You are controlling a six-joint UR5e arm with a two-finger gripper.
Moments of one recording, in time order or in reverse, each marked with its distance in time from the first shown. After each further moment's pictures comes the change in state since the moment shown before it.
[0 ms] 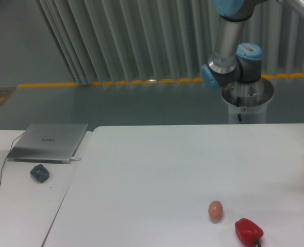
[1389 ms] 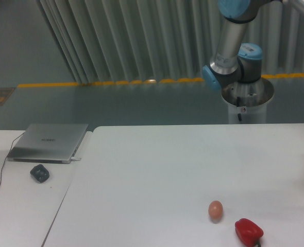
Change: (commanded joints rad) arm 0.048 -0.008 -0.046 0.025 -0.046 0.000
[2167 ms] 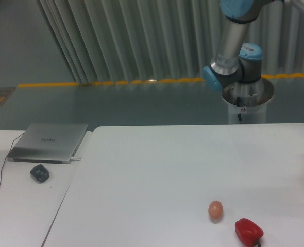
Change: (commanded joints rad) arm 0.025 -0.008 -0.008 0.003 0.000 0.012
